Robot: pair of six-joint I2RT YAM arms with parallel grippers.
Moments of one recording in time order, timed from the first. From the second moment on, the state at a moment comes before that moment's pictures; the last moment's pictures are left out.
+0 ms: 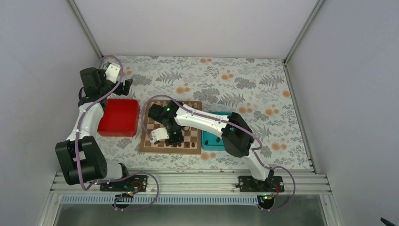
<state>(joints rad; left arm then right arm) 0.25 1.36 0.97 -0.08 0.48 0.40 1.13 2.20 1.93 -1.28 -0.12 -0.72</state>
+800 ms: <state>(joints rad) 0.25 1.36 0.96 -0.08 0.48 0.40 1.13 2.22 1.96 -1.27 -0.11 -0.73</state>
